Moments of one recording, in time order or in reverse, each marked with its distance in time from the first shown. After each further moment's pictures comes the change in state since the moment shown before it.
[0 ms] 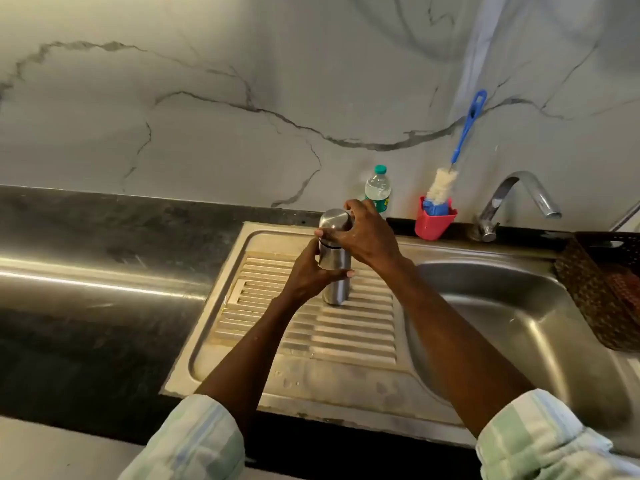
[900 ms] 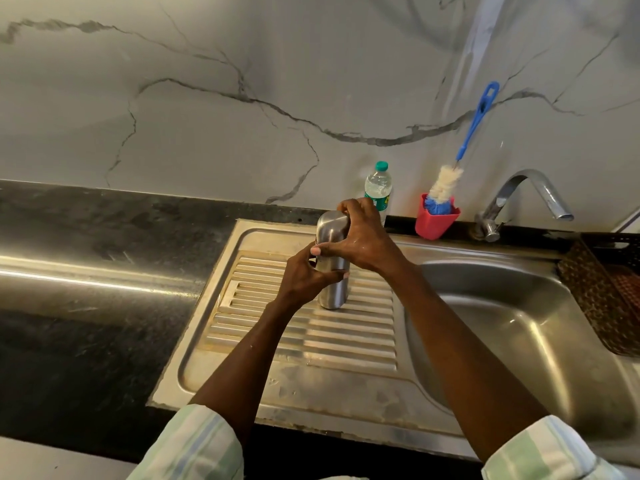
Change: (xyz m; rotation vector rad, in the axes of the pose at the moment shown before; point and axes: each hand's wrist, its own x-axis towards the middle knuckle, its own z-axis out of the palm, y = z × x) left_hand 0.006 -0.014 0.000 0.048 0.091 0.058; right_hand 0.010 0.010 0.010 0.088 -0.134 -0.033
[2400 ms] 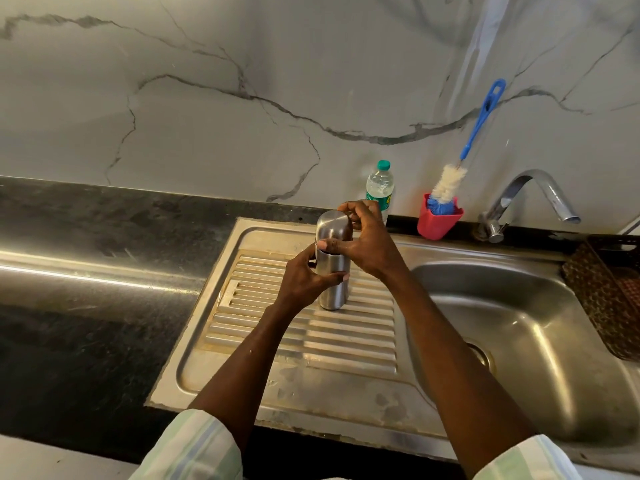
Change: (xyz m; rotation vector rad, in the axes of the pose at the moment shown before) left_hand -0.002 -0.007 0.003 -0.003 -0.012 0.029; right_hand -0.008 0.010 0.006 0.387 0.084 -0.003
